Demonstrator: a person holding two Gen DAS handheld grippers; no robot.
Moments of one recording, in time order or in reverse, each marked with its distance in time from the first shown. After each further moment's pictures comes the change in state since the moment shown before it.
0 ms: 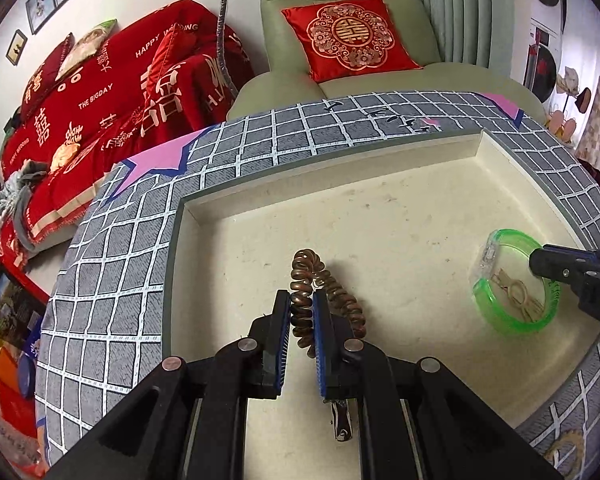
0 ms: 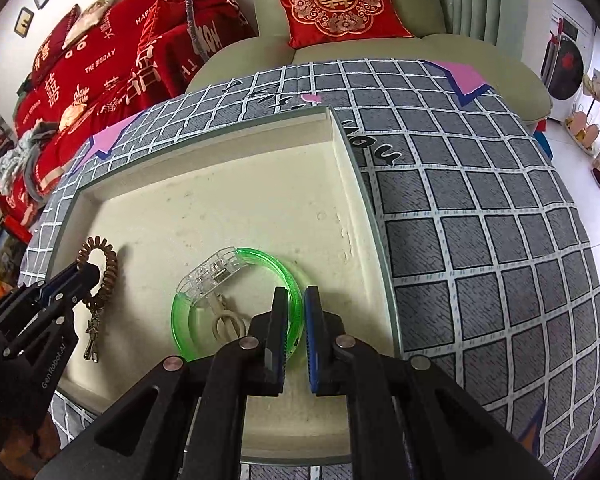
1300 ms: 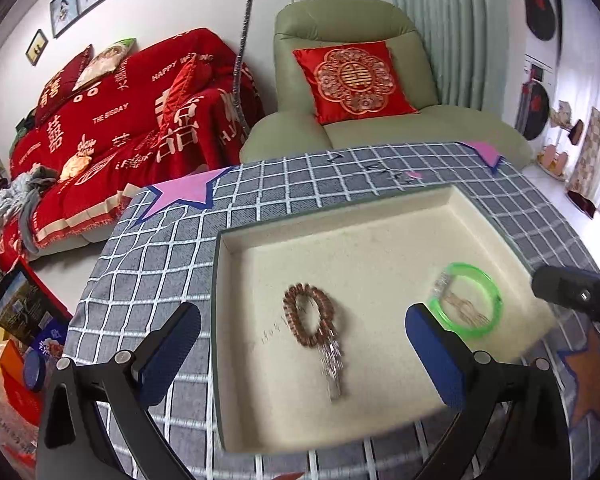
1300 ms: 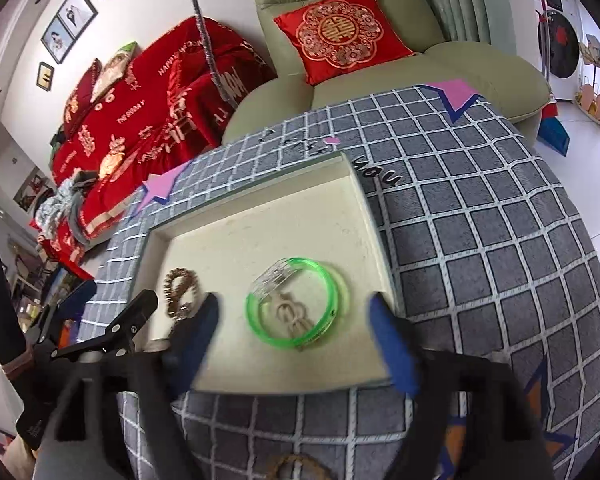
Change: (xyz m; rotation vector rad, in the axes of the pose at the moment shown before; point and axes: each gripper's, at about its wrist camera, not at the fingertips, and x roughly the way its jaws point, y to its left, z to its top) left arm -0.075 0.012 -0.006 -0.041 -0.126 -0.026; right arm -0.075 -0.009 -0.020 0.113 -0.140 0.195
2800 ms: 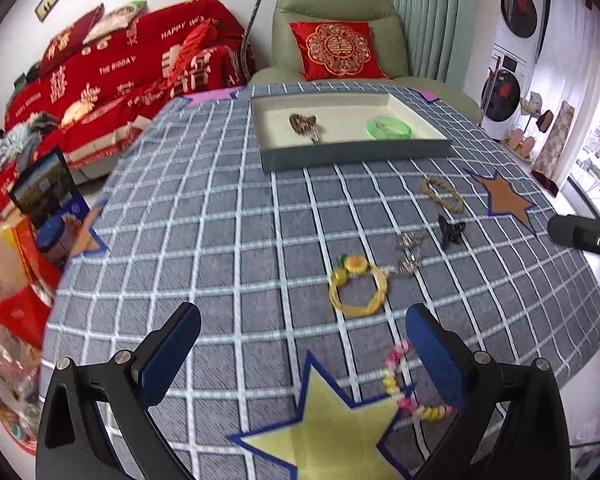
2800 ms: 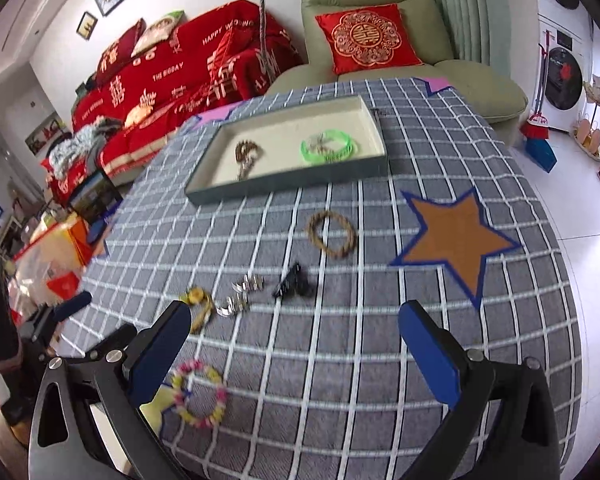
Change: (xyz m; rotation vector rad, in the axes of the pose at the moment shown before) left arm -0.168 0.022 -0.203 -0.068 0.103 -0.113; right arm -0.147 0.041 -0.190 -0.182 0.044 -0.055
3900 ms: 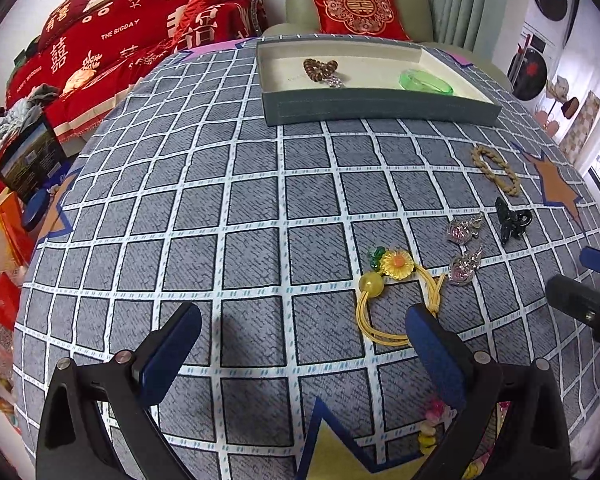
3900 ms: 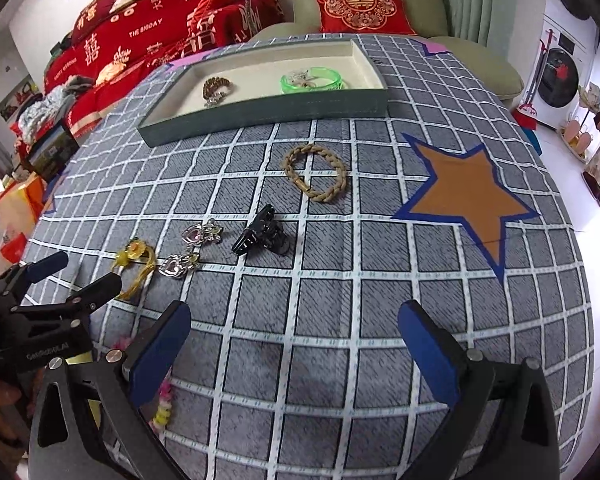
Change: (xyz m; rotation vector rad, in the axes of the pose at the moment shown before) left arm 0.075 0.001 0.013 -0.025 0.143 0.059; right arm 0.070 0.002 -0.014 -0.036 0.123 -0.127
